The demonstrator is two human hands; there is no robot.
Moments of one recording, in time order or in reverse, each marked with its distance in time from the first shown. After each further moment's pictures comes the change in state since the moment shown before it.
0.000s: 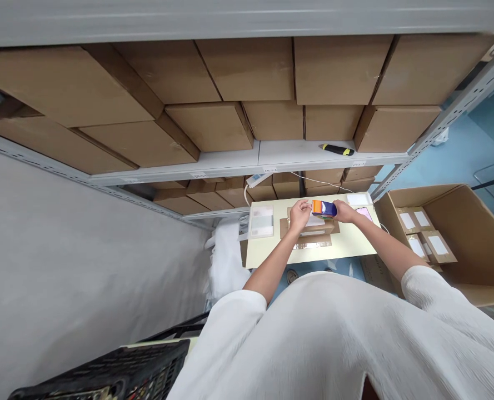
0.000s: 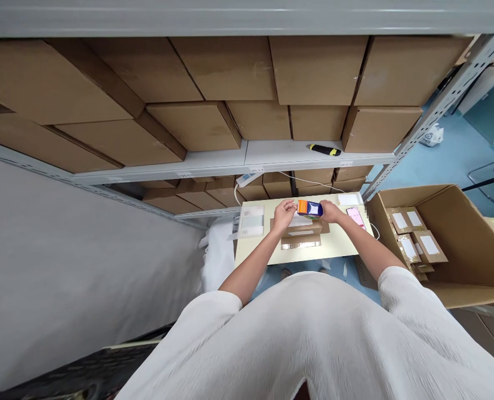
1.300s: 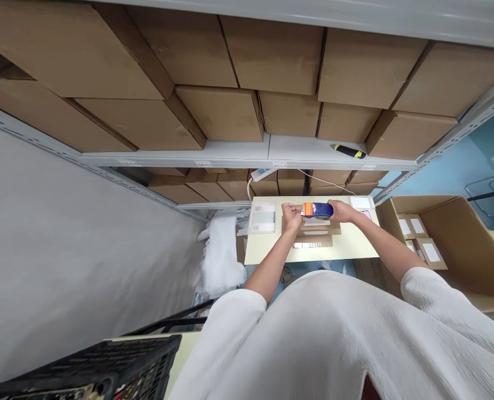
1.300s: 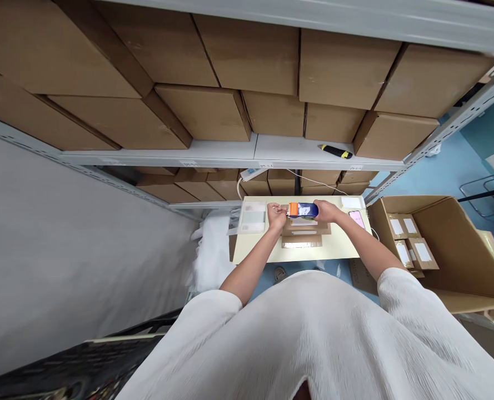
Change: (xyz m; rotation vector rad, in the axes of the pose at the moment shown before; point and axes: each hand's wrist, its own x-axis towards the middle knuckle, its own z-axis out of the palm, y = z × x) left_hand 0.013 -0.042 -0.036 -0.160 0.341 -0.142; right_hand 0.008 -0.068 -0.032 -0.084 -0.155 -0.051
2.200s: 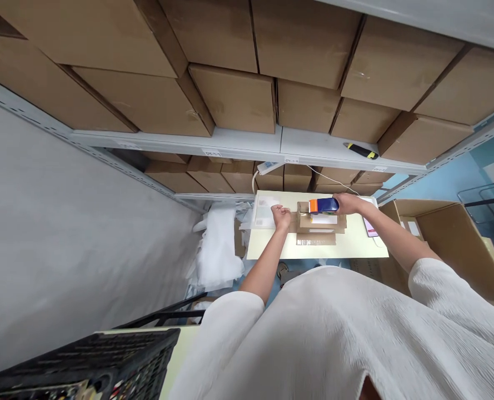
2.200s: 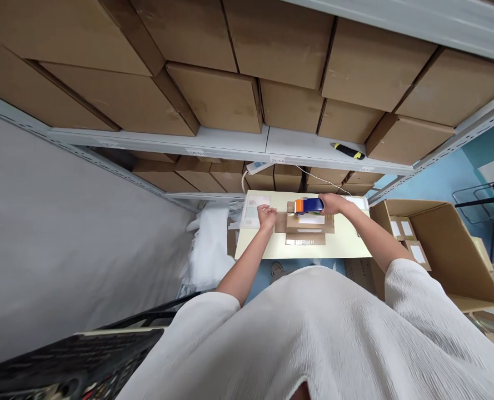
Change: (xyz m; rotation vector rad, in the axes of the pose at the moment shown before) left_hand 0.038 -0.033 -0.067 -0.114 0.109 -0.081; right_hand 0.029 -0.024 -0.032 -0.221 -0.120 -0.001
